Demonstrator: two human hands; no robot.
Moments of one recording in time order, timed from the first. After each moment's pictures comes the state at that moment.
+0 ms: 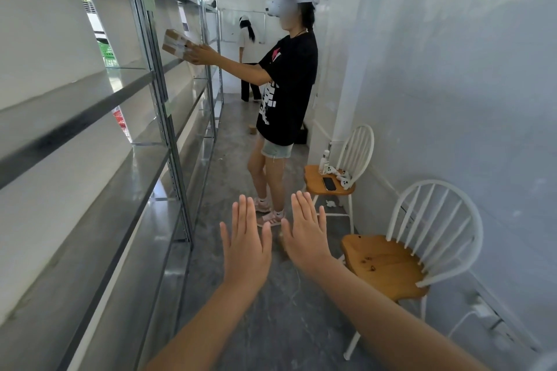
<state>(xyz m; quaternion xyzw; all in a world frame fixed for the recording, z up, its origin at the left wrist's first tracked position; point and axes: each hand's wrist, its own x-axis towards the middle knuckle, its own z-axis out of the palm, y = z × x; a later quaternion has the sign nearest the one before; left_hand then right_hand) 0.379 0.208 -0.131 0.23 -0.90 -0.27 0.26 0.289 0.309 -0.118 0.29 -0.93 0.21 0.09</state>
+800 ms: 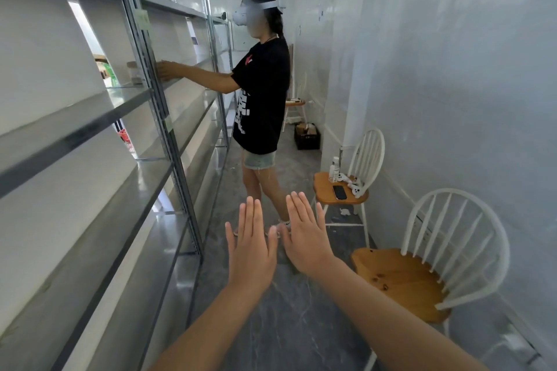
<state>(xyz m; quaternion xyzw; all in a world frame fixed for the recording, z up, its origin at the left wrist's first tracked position) 0.296 0.237 -0.118 0.23 -0.92 -0.20 0.25 0.200 0.333 -0.111 0.37 -0.90 0.19 0.12</state>
